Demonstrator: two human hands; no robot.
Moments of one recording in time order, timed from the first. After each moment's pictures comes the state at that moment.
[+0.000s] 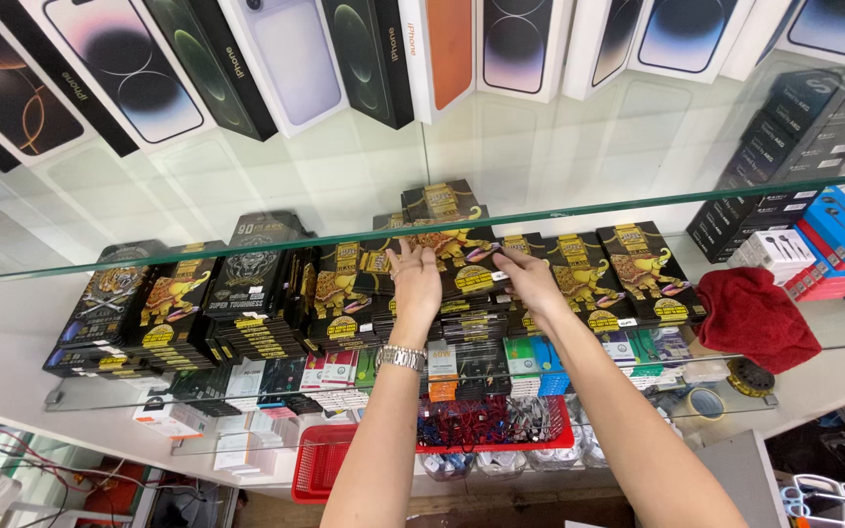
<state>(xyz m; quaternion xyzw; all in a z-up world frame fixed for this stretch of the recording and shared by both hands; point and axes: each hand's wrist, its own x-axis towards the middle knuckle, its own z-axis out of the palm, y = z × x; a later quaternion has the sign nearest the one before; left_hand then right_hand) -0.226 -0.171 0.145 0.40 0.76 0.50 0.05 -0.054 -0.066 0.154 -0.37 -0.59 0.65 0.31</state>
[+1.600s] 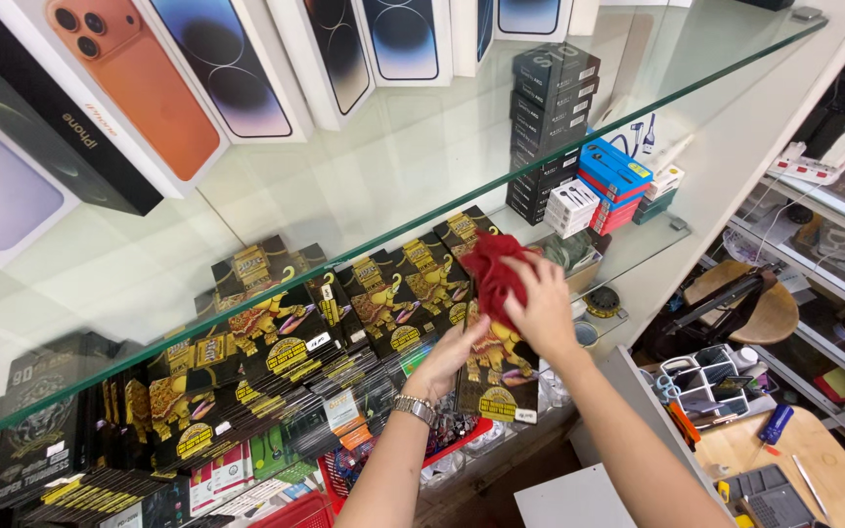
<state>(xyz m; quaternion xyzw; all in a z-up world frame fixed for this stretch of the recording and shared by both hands) 0.002 -0.099 0.100 0.41 0.42 0.38 0.71 0.186 -0.056 0.144 -0.50 -0.76 0.03 0.41</state>
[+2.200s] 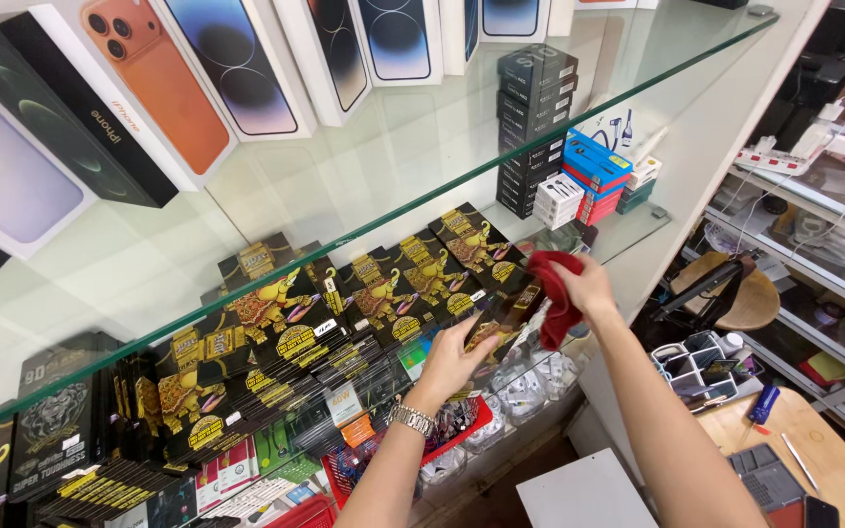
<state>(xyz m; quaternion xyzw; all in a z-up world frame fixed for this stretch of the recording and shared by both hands) 0.004 -0.166 0.148 0.69 0.49 0.40 0.34 0.254 -0.034 0.120 -0.56 -0.44 0.47 0.51</state>
